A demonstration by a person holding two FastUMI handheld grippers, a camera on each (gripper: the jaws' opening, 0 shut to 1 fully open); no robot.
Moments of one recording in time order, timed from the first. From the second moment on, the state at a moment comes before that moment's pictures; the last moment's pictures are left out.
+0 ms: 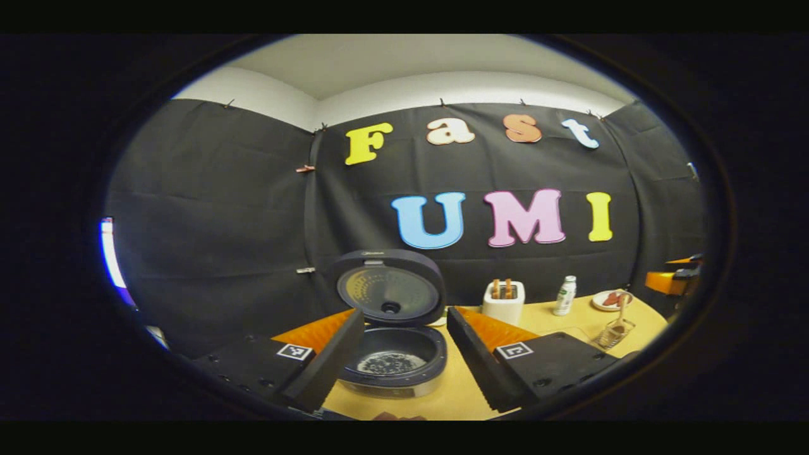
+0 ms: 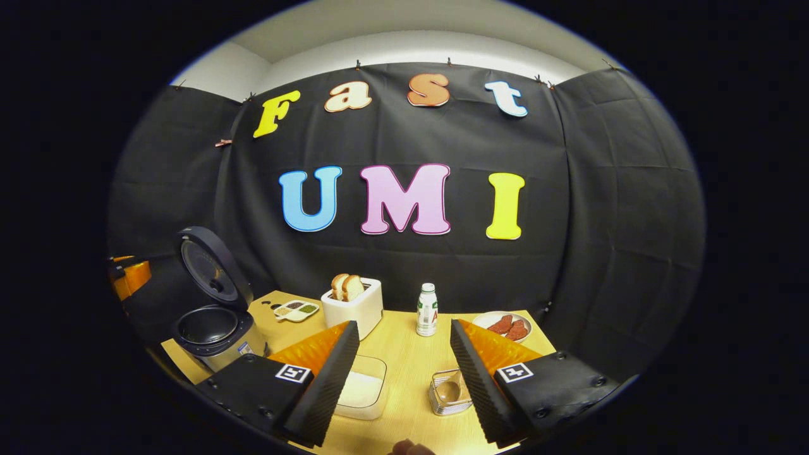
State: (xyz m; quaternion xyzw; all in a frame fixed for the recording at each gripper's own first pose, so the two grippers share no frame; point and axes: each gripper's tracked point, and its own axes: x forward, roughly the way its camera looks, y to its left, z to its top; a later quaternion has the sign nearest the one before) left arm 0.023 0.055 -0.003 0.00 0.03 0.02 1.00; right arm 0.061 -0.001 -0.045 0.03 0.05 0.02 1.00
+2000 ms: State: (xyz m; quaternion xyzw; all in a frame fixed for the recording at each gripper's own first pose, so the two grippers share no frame) left arm -0.003 0.055 -0.047 -0.10 0.09 0.09 0.99; right arm 0.236 -0.103 -0.261 0.16 0.30 -0.03 0.94
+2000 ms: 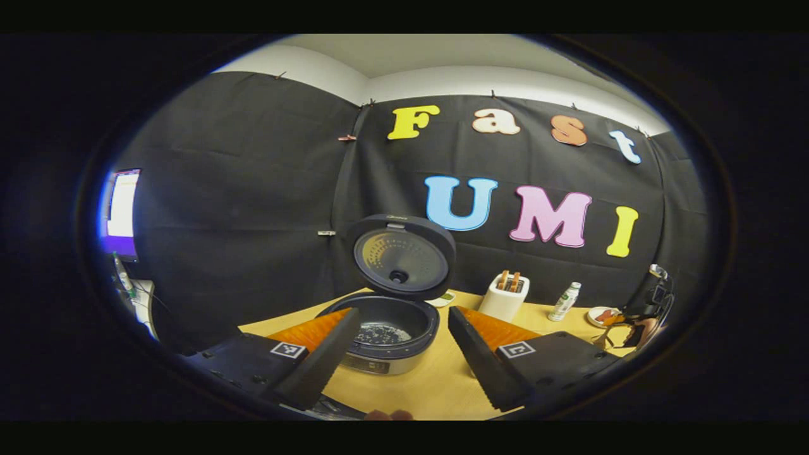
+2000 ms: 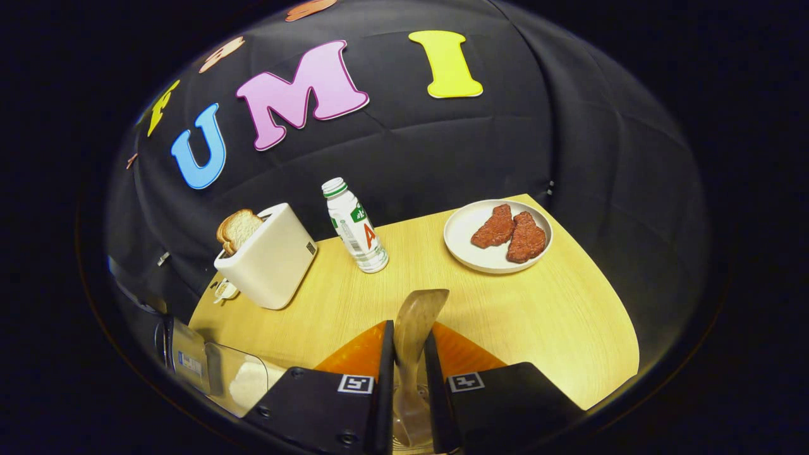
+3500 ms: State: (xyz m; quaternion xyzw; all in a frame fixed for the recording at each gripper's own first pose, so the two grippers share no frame) left arm -0.017 0.093 -0.034 -0.05 0.06 0.08 0.99; right arm 0.187 0.099 -0.120 0.15 0.16 0.08 0.97
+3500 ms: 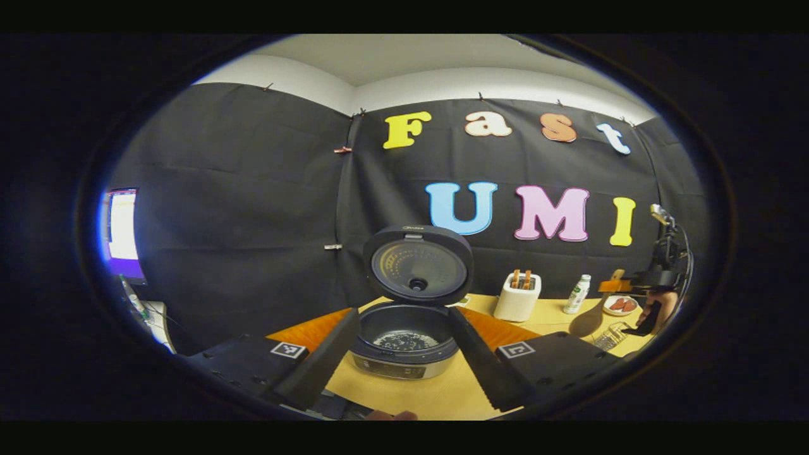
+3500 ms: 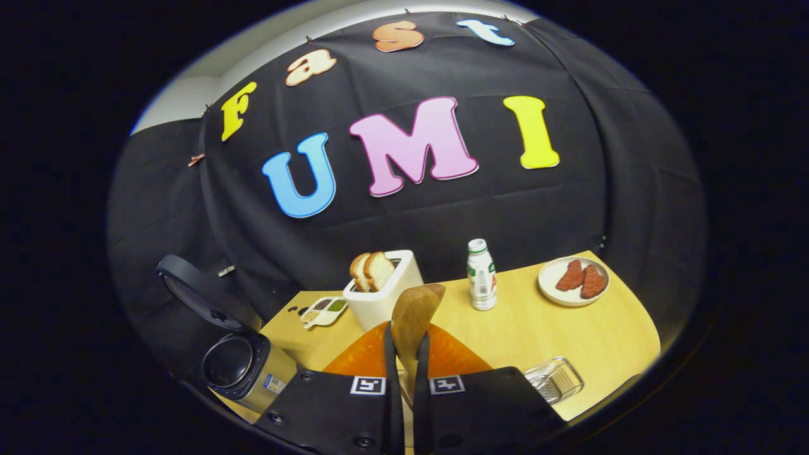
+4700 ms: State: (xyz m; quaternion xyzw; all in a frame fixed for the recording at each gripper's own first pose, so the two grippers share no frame) left arm 0.007 0.118 -0.052 -0.05 0.06 0.02 1.00; right arm 0.159 0.184 -0.203 0.28 0.27 0.04 0.92
